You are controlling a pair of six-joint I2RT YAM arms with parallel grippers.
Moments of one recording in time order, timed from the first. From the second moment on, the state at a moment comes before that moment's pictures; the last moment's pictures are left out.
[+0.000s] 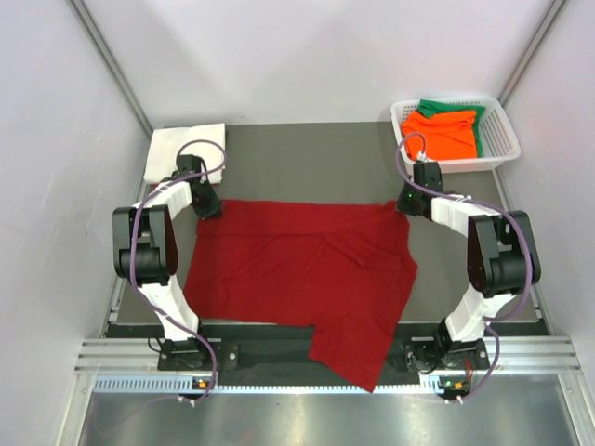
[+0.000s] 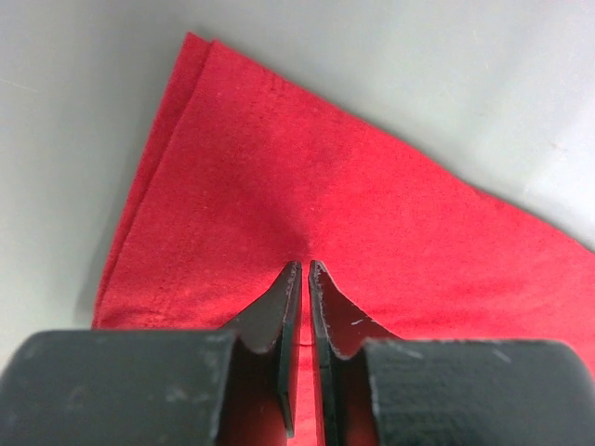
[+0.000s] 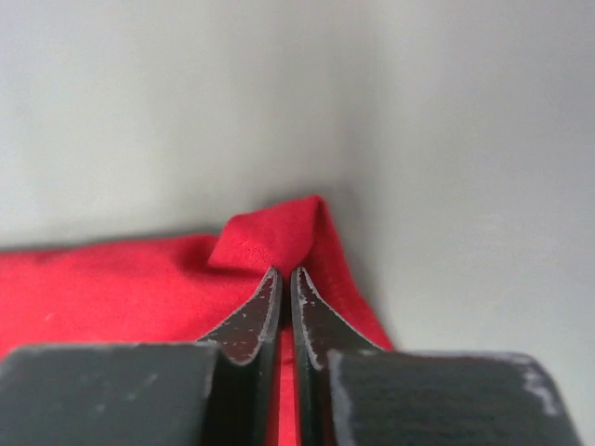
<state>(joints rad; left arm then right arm) 0.05 1.86 1.23 -0.45 0.11 -0.47 0.13 1.73 0.98 -0.08 -0.02 0.40</state>
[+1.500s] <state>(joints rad) -0.73 1.21 0.70 -0.16 0.09 -0.83 0.77 1.49 0.78 -0.34 0.39 0.40</state>
